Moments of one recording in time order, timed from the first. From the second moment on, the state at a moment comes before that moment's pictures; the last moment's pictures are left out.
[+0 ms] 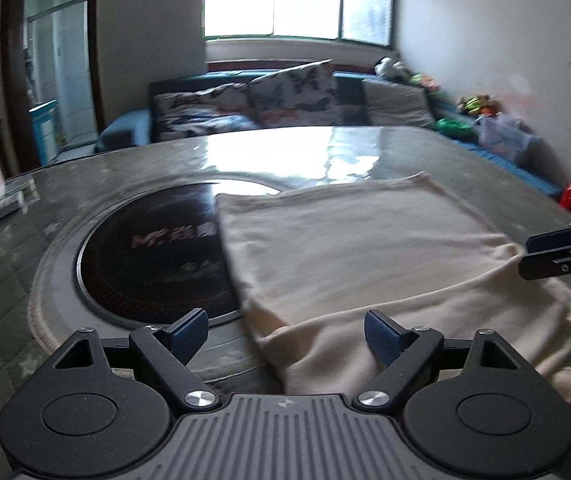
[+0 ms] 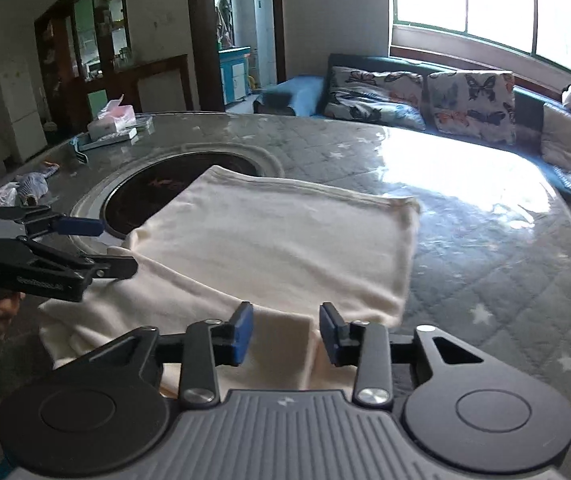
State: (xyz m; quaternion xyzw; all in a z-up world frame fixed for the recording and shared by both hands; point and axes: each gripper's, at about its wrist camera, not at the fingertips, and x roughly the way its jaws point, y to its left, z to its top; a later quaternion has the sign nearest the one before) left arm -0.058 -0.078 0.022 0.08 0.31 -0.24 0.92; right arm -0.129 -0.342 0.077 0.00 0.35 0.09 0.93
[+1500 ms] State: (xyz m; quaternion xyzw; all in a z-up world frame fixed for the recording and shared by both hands) left arm -0.106 -0.044 0.021 0.08 0.33 -0.20 0.92; right arm -0.164 -0.340 0.067 -0.06 0.34 0.09 0.94
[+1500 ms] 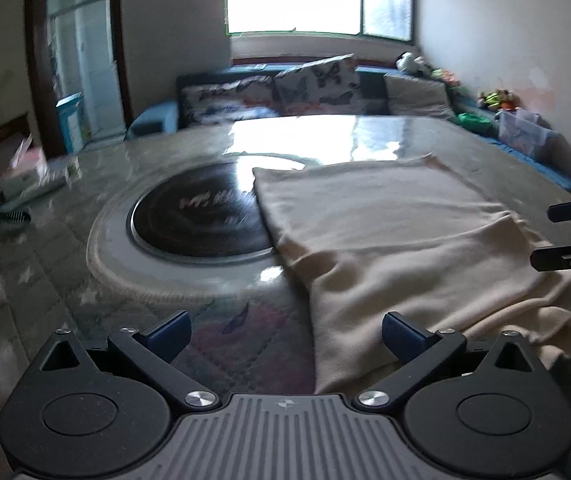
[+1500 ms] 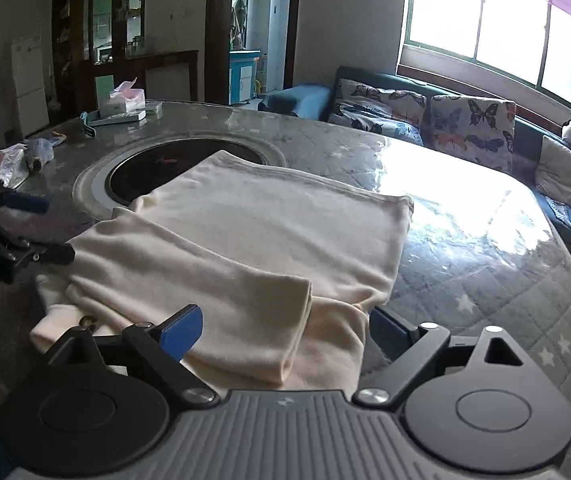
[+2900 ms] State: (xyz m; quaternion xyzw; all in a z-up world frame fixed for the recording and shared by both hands) left arm -0.139 -0.069 0.035 0.16 0.26 -0.35 0.88; right arm -0.164 -0.349 0.055 -0.13 0.34 0.10 0.92
